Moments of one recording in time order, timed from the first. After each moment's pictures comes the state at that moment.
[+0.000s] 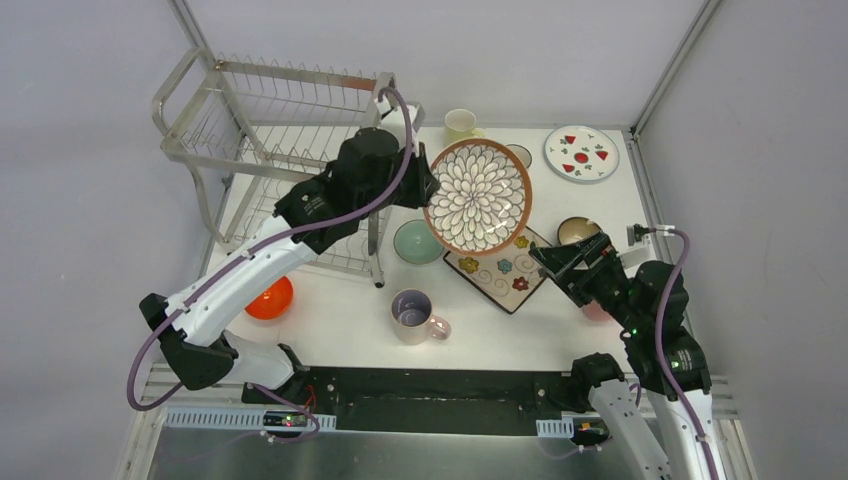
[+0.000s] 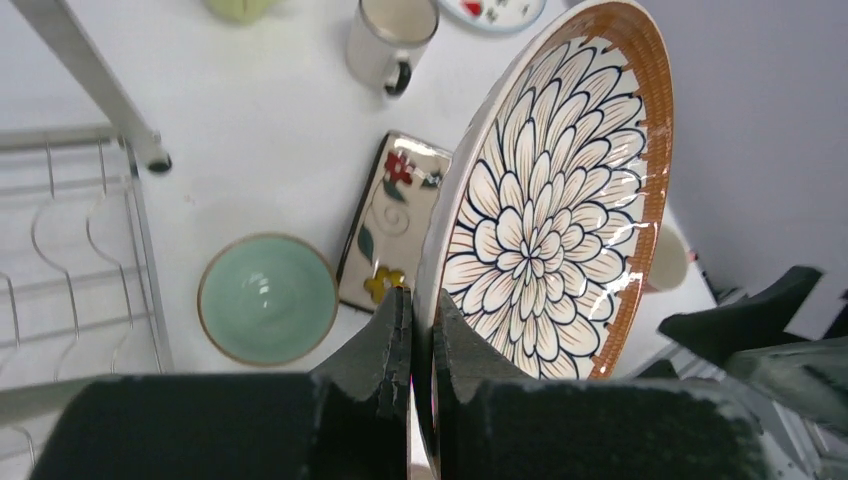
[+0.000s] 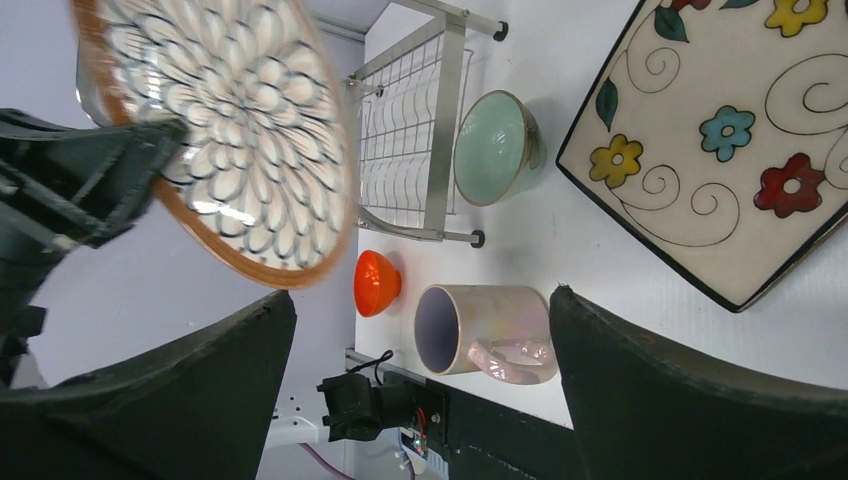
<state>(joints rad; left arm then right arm) -0.86 1.35 1.56 -0.54 -0.19 -0.50 0.23 0.38 0.77 -0.68 -0.31 1.00</state>
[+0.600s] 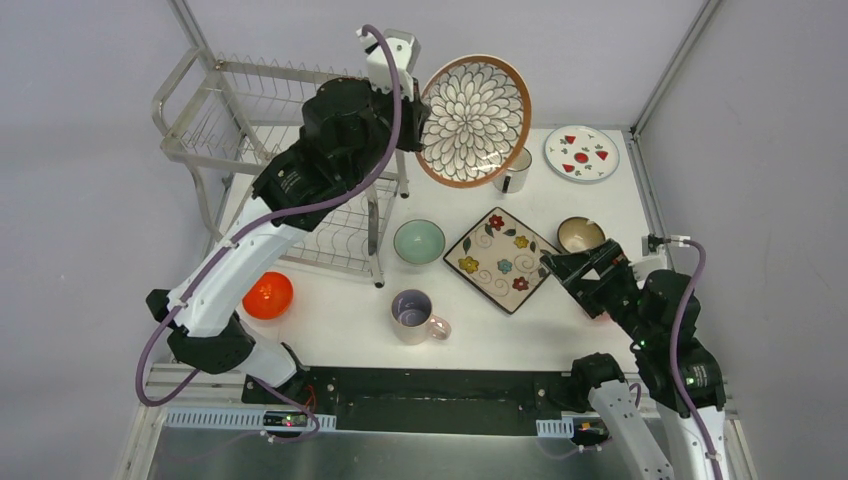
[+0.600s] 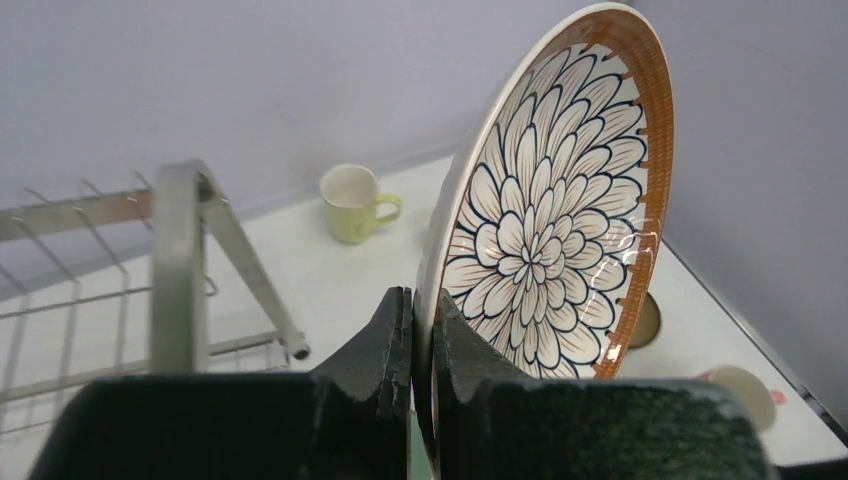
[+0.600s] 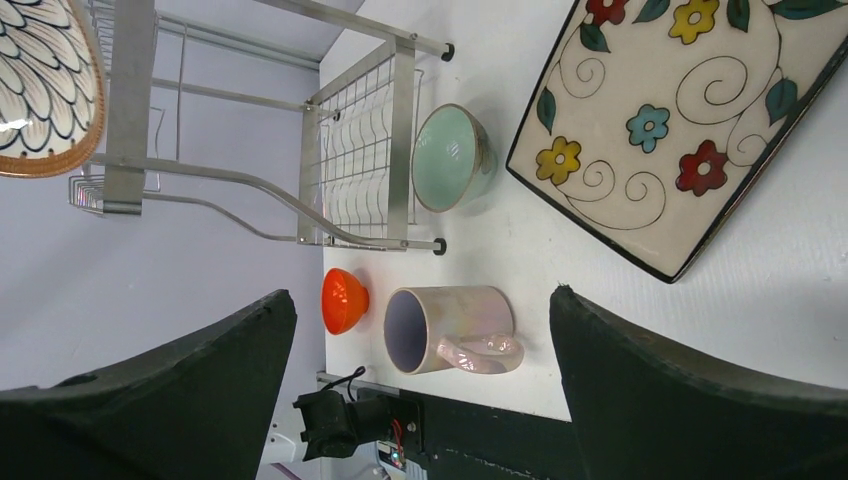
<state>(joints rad) -0.86 1.47 1.97 -0.49 -0.35 -0.15 0.23 0.35 0.84 -0.86 -0.21 0.97</state>
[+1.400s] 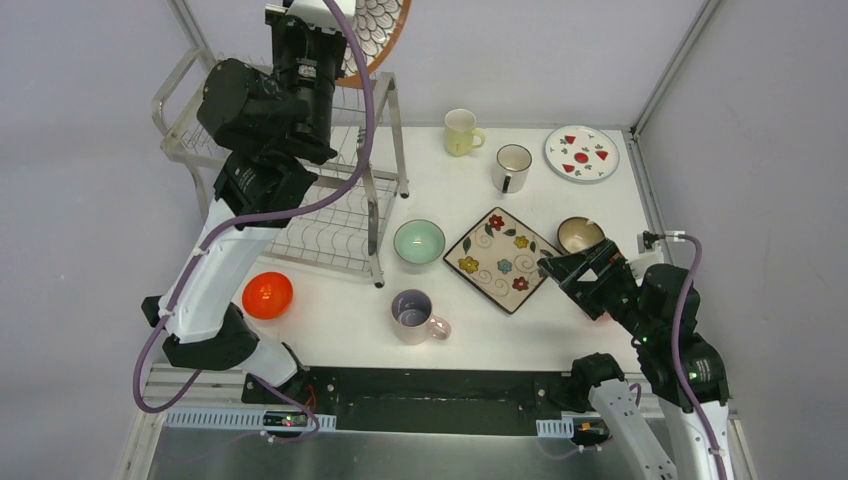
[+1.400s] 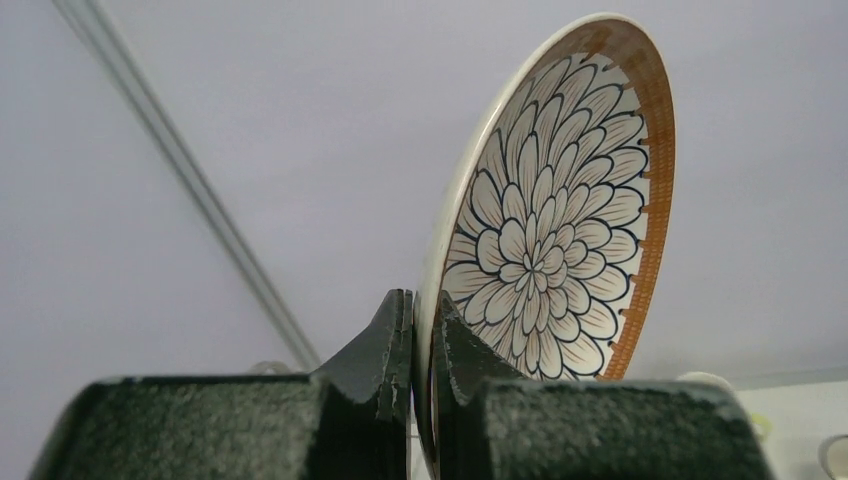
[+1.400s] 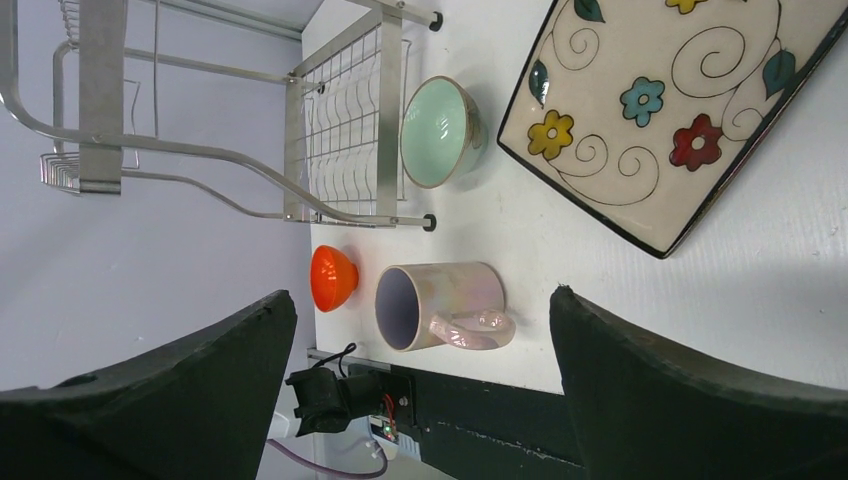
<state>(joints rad) -0.86 1.51 2.24 -0.11 -0.78 0.72 0.23 0.40 0.89 -0.92 -0.23 0.94</state>
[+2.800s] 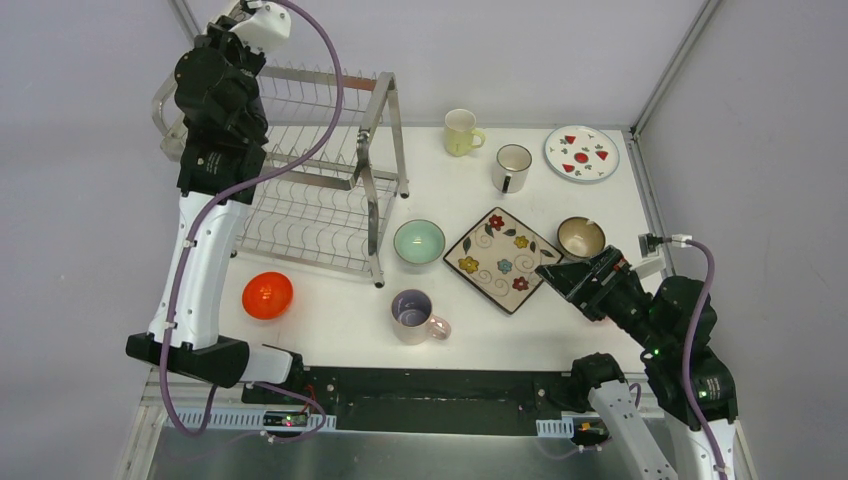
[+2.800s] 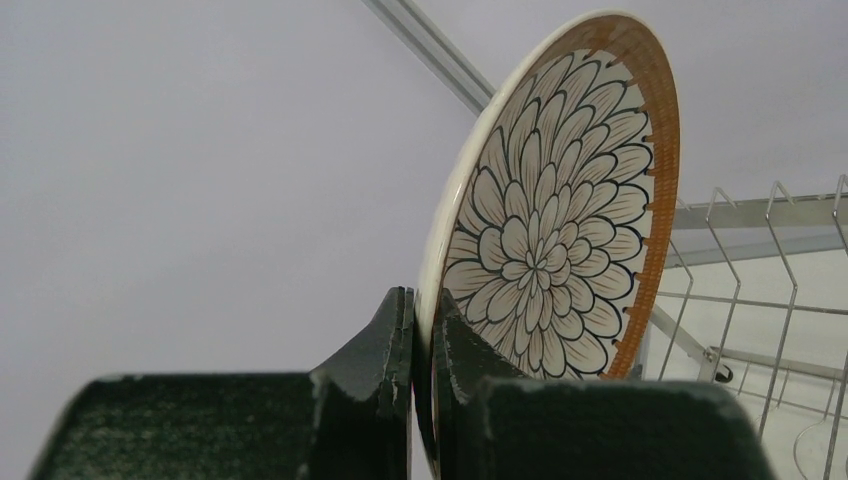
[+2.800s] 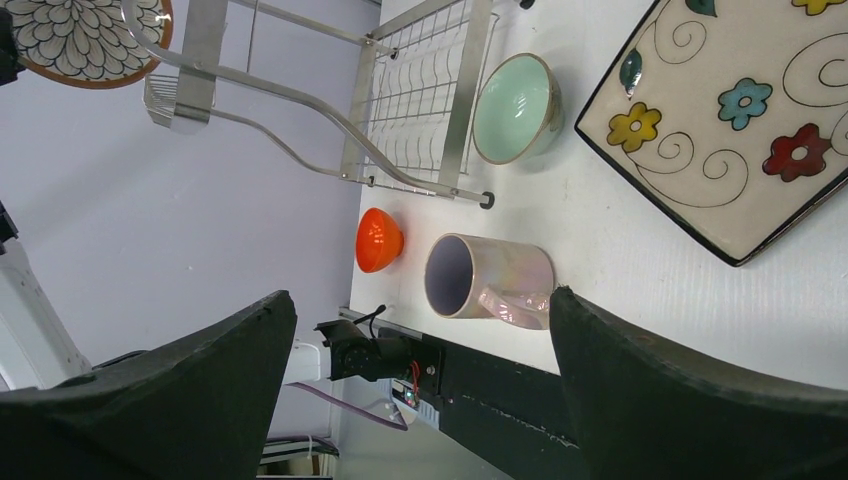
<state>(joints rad) -0.24 1.36 1.86 -0.16 -0.62 0.96 0.23 0.34 0.93 -0.89 -0.36 0.93</state>
